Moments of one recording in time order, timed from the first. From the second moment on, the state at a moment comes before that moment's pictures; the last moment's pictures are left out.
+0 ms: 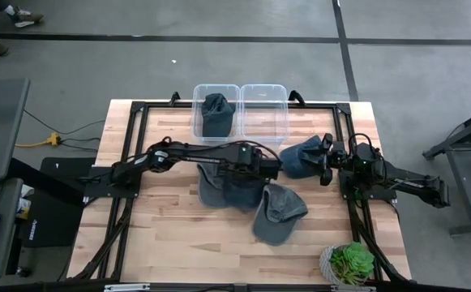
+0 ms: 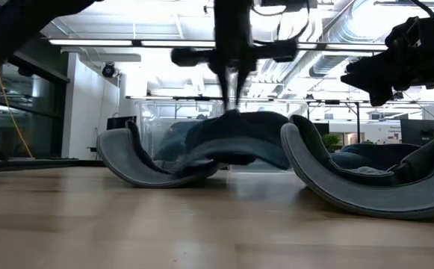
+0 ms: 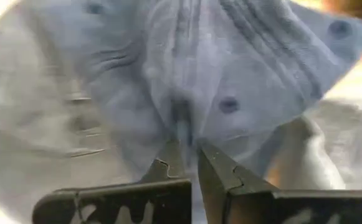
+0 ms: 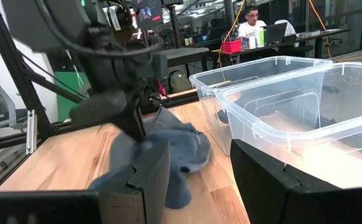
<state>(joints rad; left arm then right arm) -0.05 2.32 2.35 -1.49 -0.18 -1.47 -0.30 0.03 0.02 0.03 -0.12 0.20</state>
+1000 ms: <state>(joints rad) -0.05 2.25 2.36 -1.41 -0.14 -1.39 -0.30 0.03 0.02 0.03 -0.12 0.20</state>
